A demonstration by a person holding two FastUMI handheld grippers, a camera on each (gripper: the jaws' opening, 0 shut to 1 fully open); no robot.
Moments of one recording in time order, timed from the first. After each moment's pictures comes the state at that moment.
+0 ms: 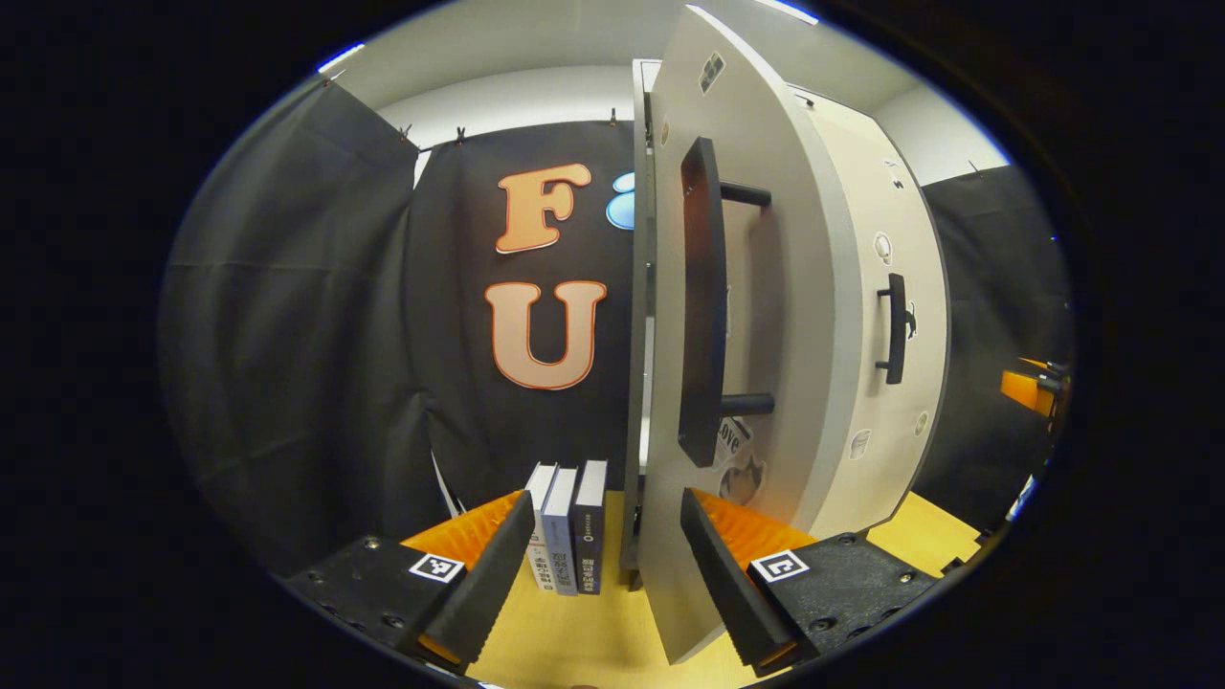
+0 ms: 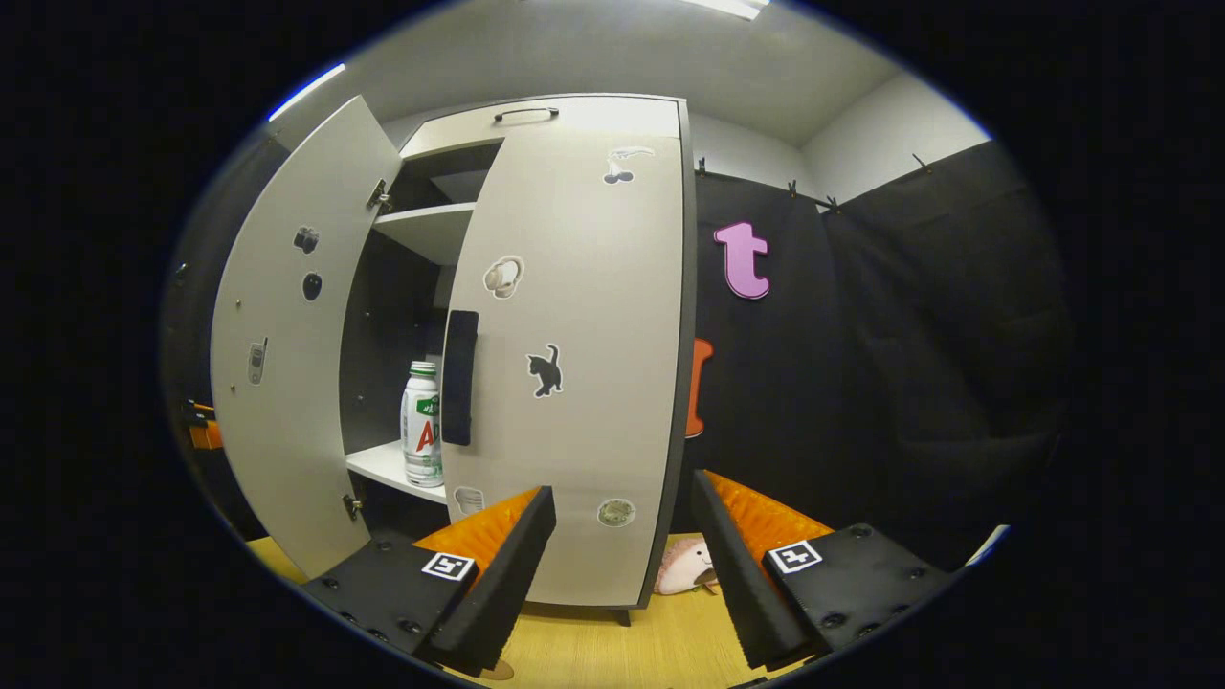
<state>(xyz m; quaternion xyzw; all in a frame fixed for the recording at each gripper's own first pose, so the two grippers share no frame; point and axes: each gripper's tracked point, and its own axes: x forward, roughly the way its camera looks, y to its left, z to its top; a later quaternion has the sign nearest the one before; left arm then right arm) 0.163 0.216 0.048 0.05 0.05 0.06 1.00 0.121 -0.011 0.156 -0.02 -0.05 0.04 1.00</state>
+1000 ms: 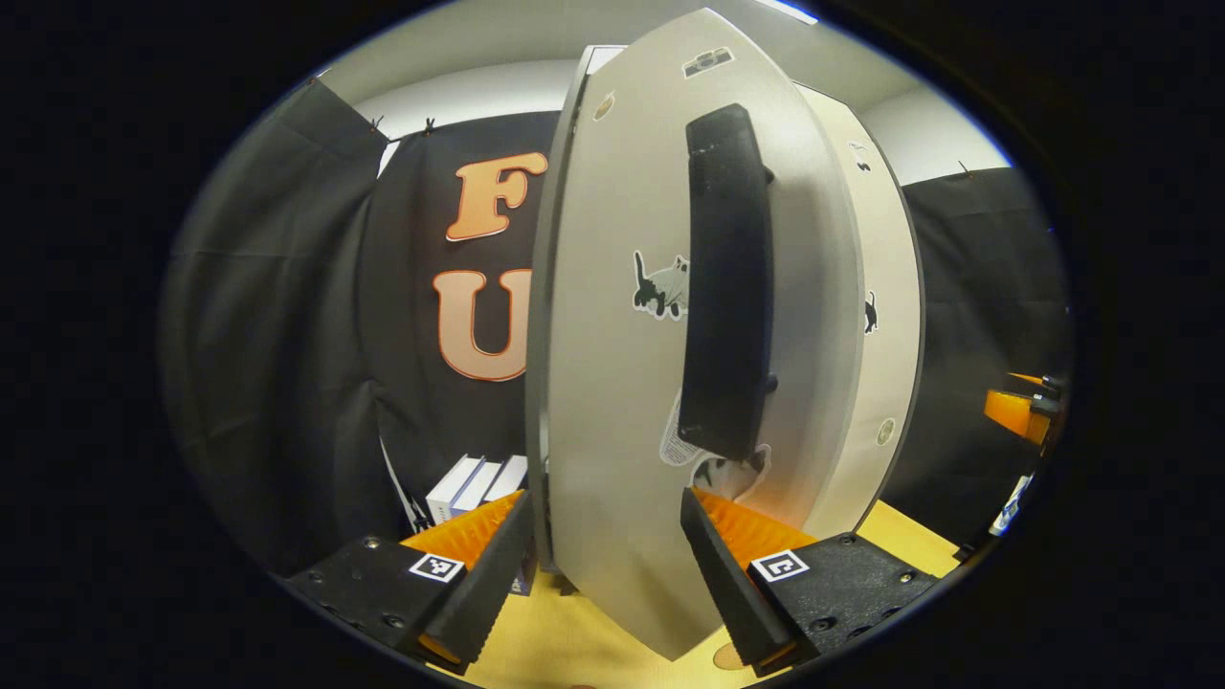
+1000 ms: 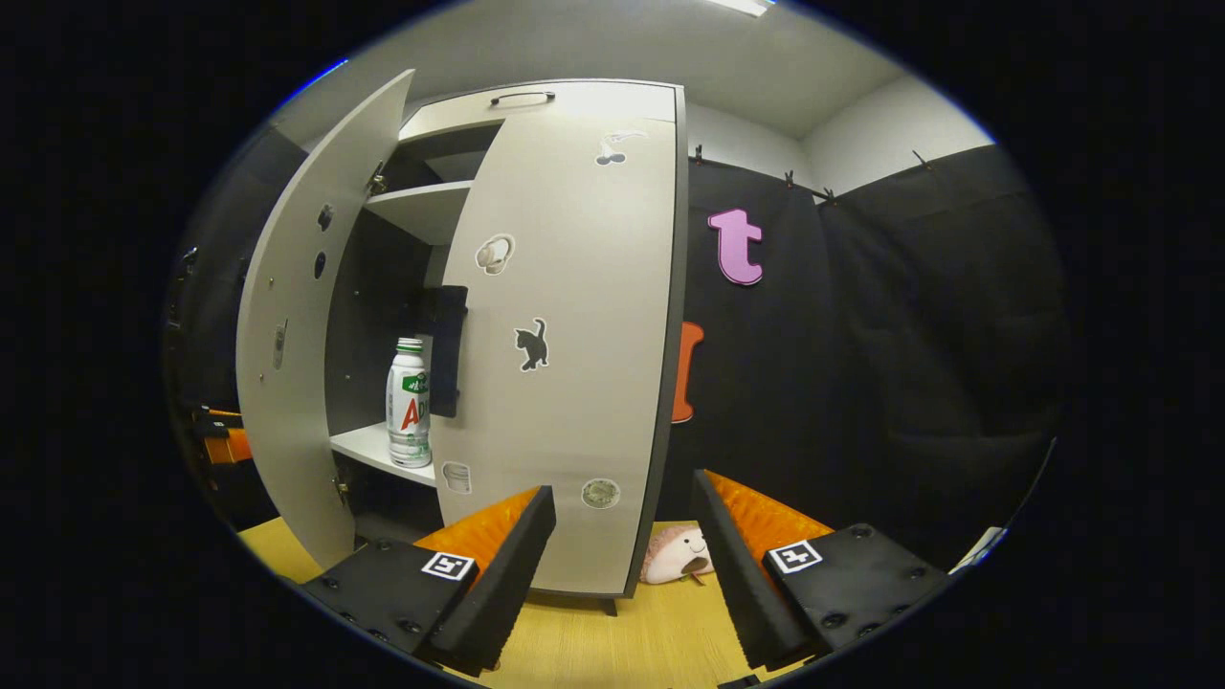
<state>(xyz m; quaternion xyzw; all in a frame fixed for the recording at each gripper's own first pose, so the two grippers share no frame) 0.207 0.123 0.022 0.04 0.05 0.02 1.00 0.125 -0.026 0.138 -0.03 -0.02 0.02 1.00</state>
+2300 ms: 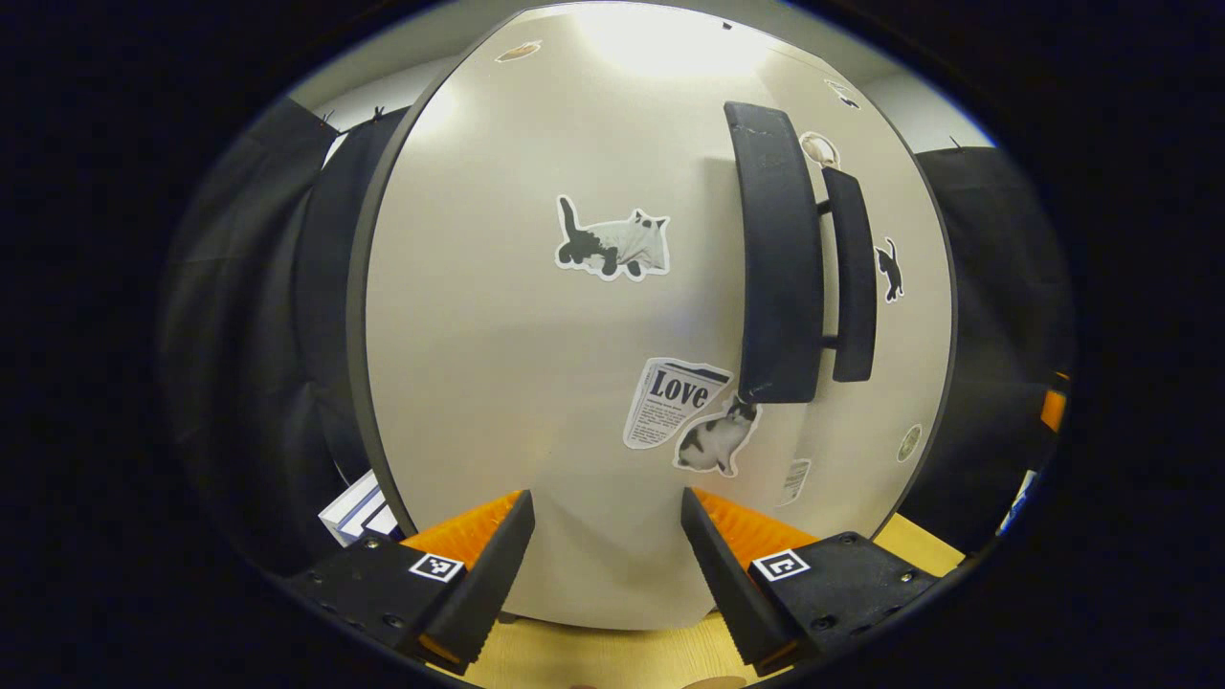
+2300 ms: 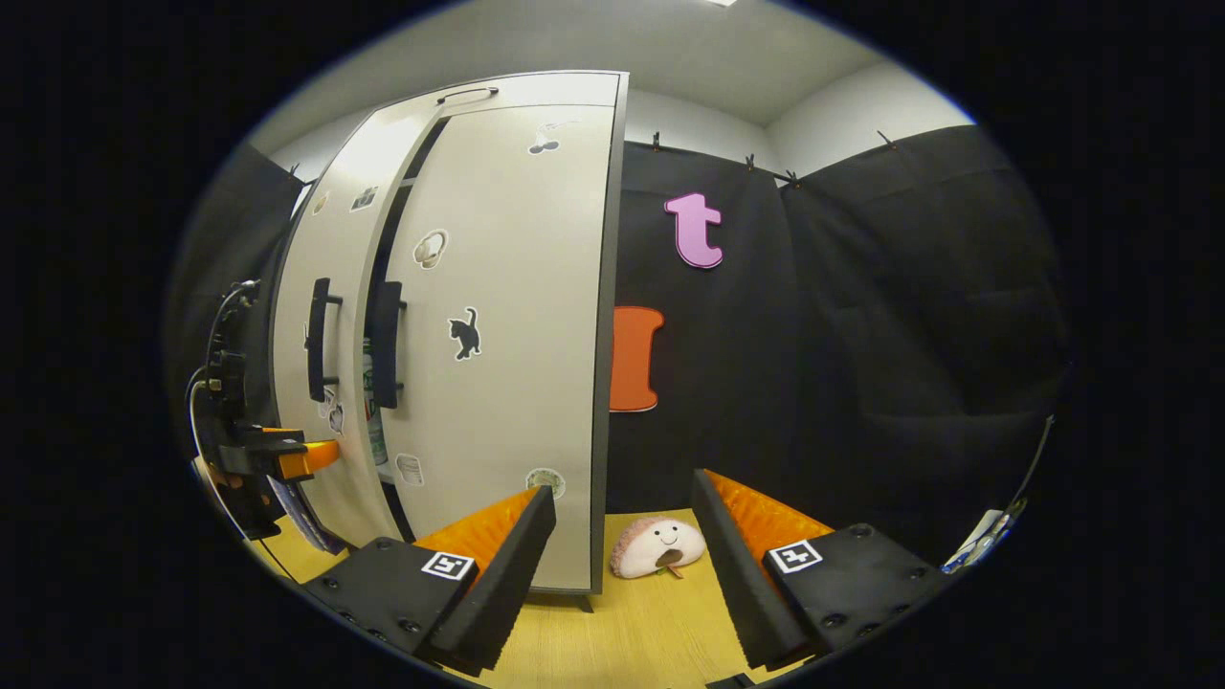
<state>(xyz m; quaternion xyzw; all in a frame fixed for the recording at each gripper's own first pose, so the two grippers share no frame) 0.328 0.050 -0.012 0.06 0.08 0.00 1.00 0.129 -0.079 0.129 0.00 -0.01 -0.01 1.00</state>
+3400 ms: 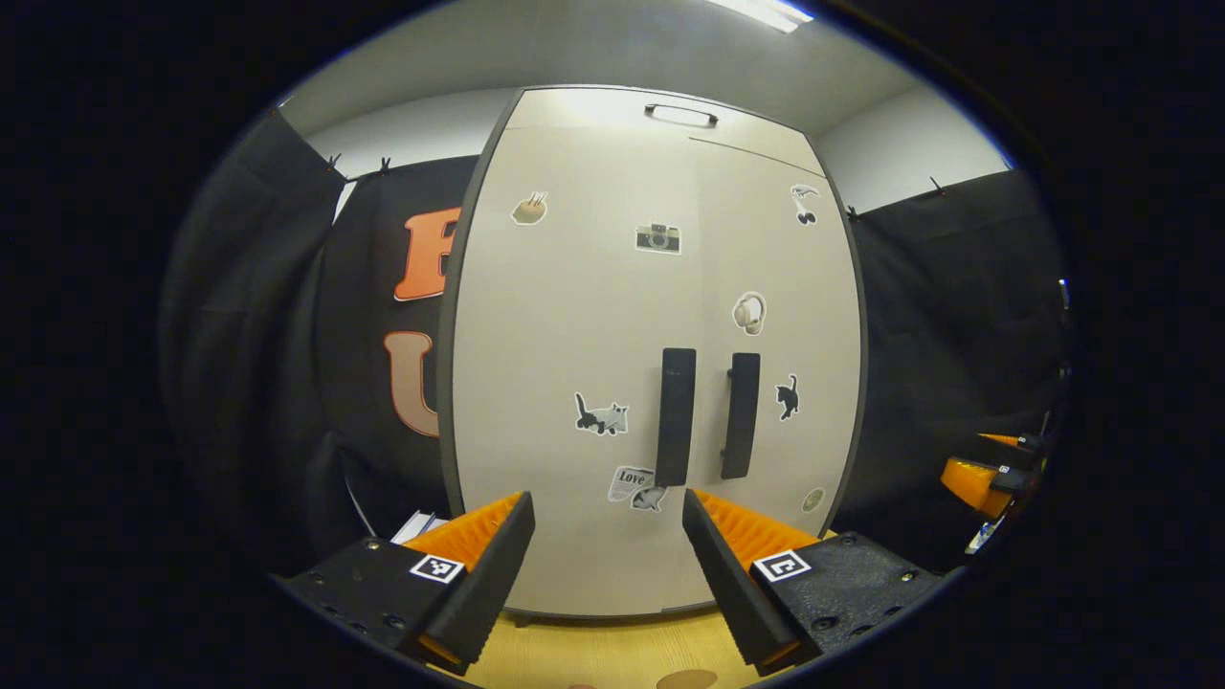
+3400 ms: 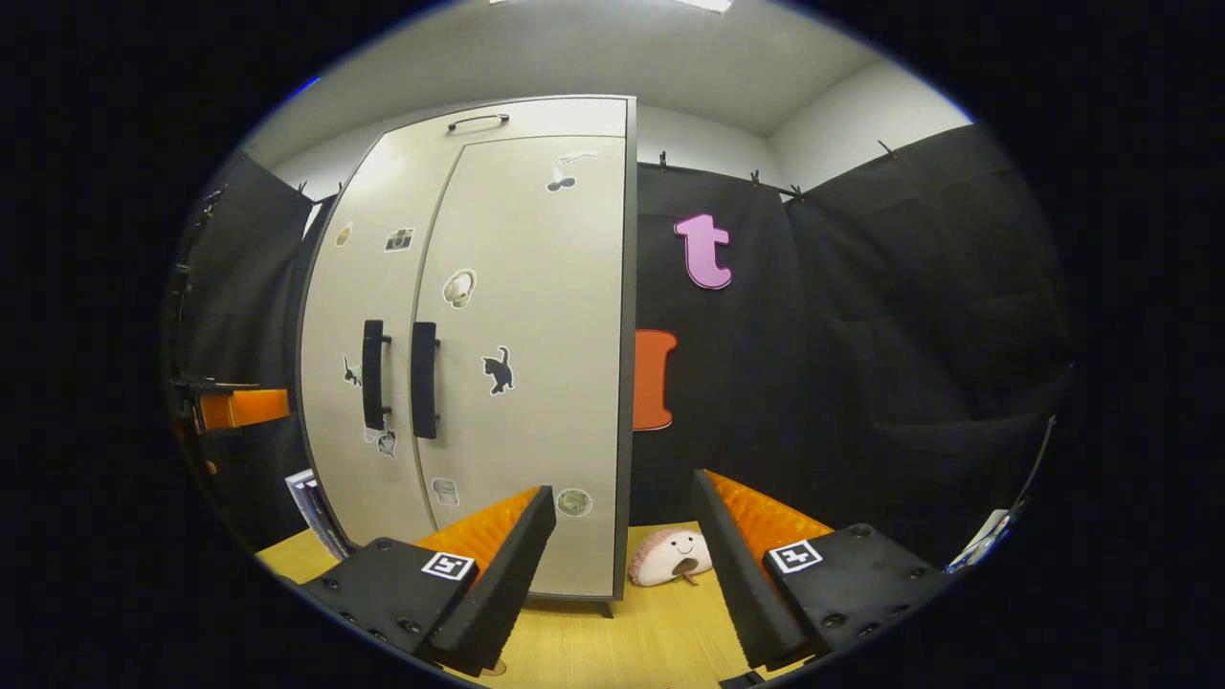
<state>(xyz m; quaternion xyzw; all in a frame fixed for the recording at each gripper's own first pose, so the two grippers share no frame) 0.188 0.039 0.121 0.04 0.01 -0.02 1.00 0.091 -0.059 0.164 0.01 -0.04 0.01 1.00</state>
